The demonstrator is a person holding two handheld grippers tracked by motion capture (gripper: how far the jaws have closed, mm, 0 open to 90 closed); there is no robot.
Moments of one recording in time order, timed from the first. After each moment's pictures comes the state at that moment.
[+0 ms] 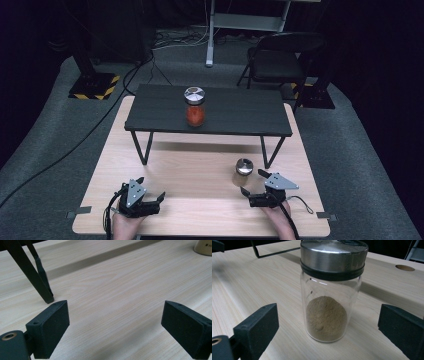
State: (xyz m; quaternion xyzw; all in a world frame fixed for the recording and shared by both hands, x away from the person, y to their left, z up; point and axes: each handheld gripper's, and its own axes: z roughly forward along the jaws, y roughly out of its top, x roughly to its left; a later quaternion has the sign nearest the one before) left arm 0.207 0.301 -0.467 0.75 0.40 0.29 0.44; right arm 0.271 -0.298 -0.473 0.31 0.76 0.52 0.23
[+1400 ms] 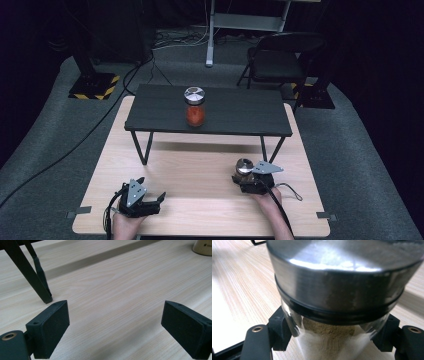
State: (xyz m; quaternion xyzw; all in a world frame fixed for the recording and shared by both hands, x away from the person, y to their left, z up) left arm 0.208 0.301 -0.467 0.75 0.40 0.29 0.44; right arm 0.321 -0.272 -0.457 0.31 0.80 0.48 0.19
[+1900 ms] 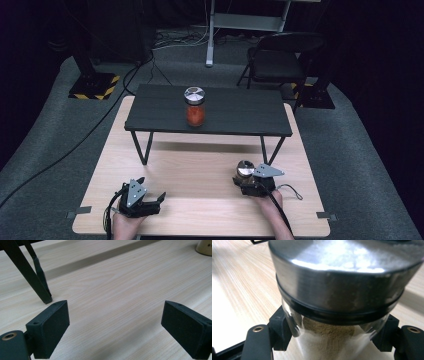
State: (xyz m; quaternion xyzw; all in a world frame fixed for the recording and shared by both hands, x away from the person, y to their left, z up) left arm 0.208 0.301 -0.467 0.75 0.40 0.29 0.44; right arm 0.307 -0.272 -0.457 0.32 0.80 0.48 0.20
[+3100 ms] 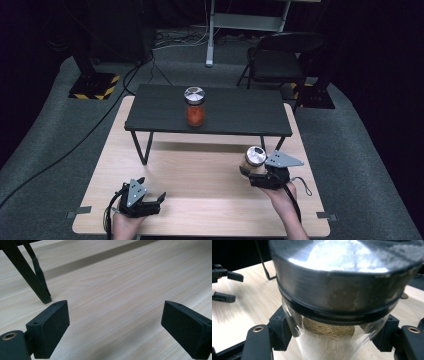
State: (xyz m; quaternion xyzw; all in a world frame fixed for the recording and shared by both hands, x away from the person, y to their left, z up) left arm 0.209 0.302 -0.466 0.75 0.40 0.28 0.44; right arm 0.282 -0.280 -0.366 0.31 0.77 0.51 0.22
